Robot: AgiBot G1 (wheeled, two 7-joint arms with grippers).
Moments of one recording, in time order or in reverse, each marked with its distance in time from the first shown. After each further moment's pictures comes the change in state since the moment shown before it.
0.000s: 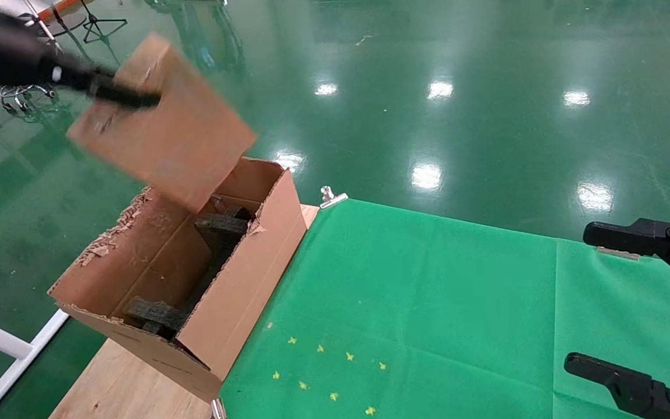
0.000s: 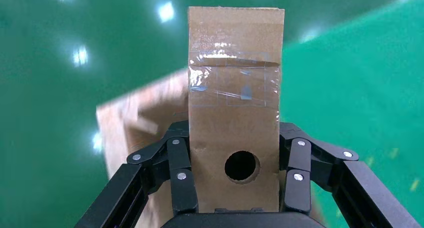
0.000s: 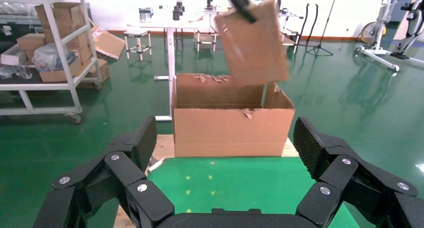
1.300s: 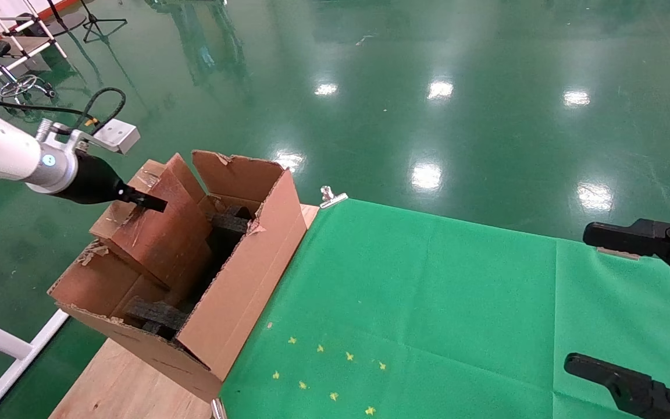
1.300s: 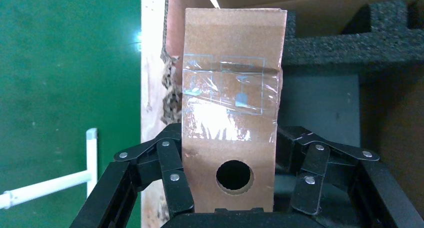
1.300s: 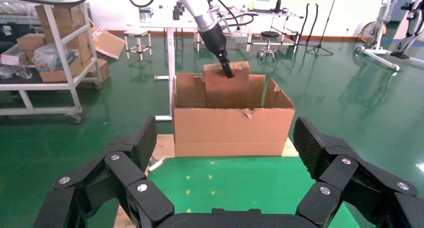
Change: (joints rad) left arm 0.293 0.206 0.087 0.539 0.105 -0.601 0.058; right arm 0.000 0.000 0.000 0.000 0.000 0.000 0.000
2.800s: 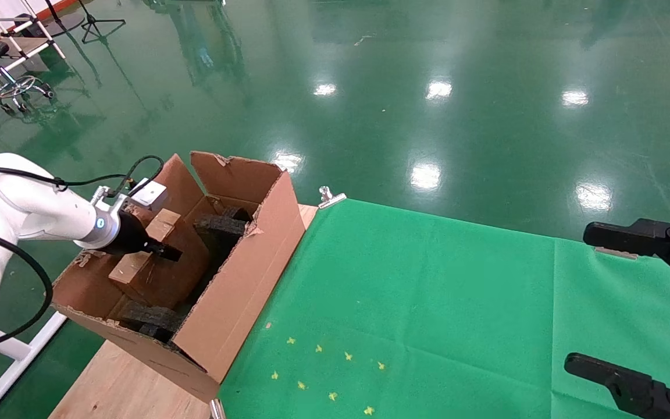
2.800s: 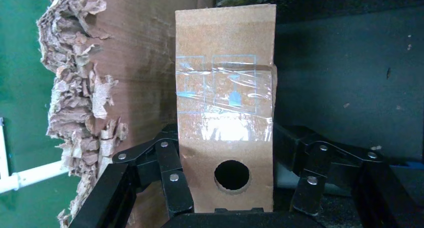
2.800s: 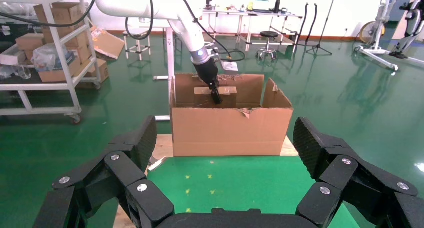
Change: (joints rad) left arm 0.259 0.061 0.003 0.003 0.004 -0.185 -0.051; right arm 0.000 0.000 0.000 0.000 0.000 0.000 0.000
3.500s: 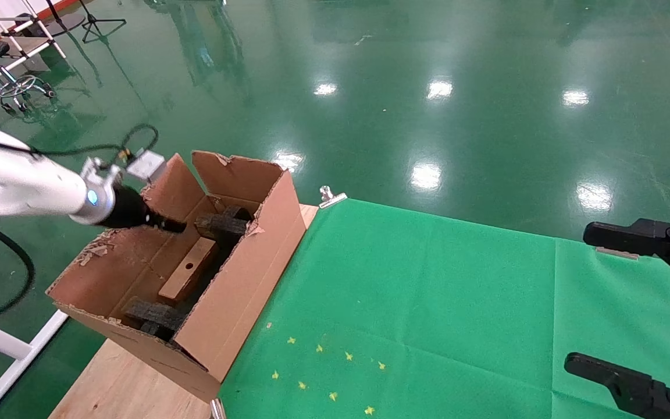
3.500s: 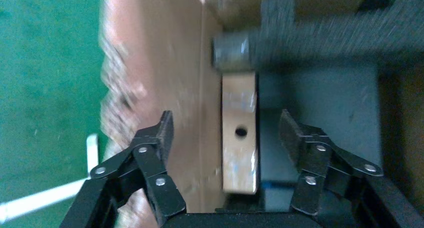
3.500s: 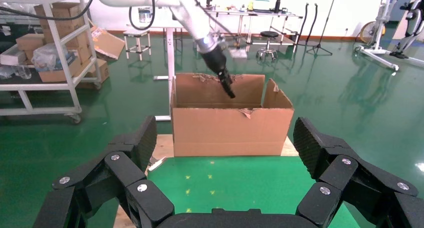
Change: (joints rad) left arm -0.092 -0.053 -0.044 -0.085 -0.064 0.065 0.044; right arm 0.000 0.000 0.000 0.000 0.000 0.000 0.000
